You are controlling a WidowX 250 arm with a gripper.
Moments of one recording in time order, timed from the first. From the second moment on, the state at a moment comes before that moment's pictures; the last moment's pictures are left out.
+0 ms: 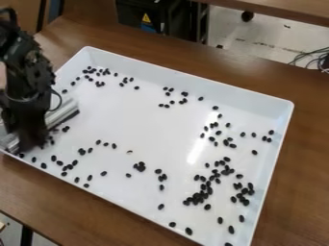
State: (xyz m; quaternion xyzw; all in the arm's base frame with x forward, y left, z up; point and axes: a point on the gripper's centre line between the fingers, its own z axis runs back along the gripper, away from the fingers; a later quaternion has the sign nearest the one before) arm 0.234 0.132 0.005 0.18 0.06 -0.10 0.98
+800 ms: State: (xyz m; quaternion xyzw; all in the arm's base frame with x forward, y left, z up) arm 0.237 0.006 -0.011 0.12 0.03 -0.17 0.98
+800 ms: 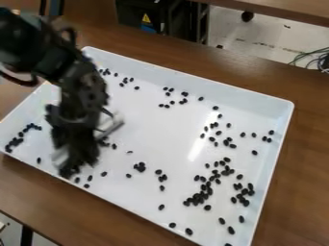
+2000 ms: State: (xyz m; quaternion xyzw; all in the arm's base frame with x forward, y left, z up) arm 0.236 -0.115 0.012 0.08 -0.01 -0.25 0.97
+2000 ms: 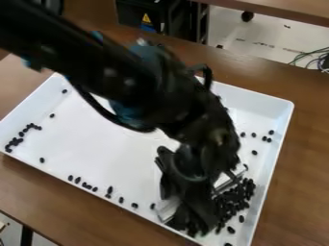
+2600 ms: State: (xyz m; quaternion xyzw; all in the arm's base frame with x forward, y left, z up) arm 0.270 -0.004 0.036 0.10 -0.01 -0.20 0.98
